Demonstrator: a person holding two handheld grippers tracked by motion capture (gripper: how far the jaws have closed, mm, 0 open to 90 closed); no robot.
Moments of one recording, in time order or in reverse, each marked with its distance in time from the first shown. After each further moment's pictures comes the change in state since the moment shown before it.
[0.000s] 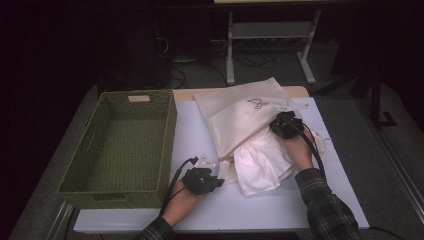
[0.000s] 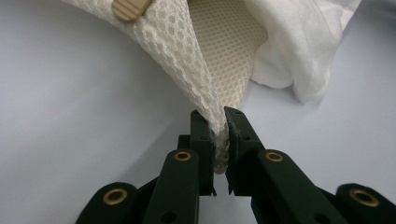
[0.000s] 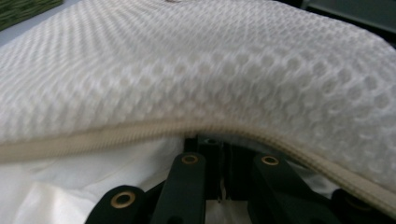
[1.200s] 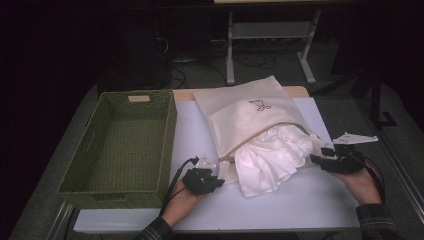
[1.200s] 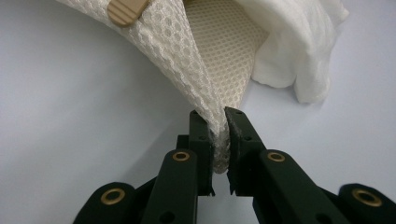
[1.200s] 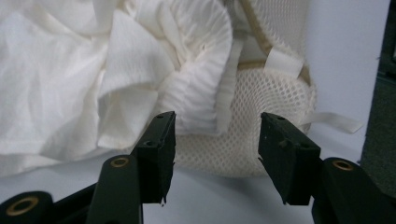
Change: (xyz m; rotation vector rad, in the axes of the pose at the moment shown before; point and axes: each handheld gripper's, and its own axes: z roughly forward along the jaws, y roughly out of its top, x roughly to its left) left arm -0.001 0.000 0.001 0.003 0.002 0.020; right arm -0.064 -0.106 -0.114 0.121 0.057 0.071
